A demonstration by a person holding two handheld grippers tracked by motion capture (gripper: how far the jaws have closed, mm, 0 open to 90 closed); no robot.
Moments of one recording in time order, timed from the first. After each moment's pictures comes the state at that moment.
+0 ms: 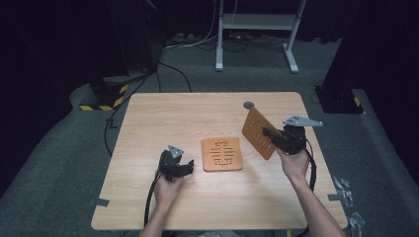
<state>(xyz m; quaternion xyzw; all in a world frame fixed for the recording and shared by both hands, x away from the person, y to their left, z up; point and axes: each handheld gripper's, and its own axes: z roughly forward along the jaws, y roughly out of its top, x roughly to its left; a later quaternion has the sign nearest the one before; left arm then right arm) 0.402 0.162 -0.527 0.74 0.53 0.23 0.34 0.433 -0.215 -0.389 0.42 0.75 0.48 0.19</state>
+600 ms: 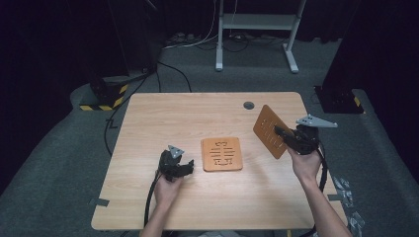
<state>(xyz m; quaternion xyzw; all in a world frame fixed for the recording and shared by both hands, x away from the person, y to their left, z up) 0.402 0.162 -0.527 0.74 0.53 0.23 0.34 0.429 -0.244 -0.383 0.44 0.74 0.47 0.21</state>
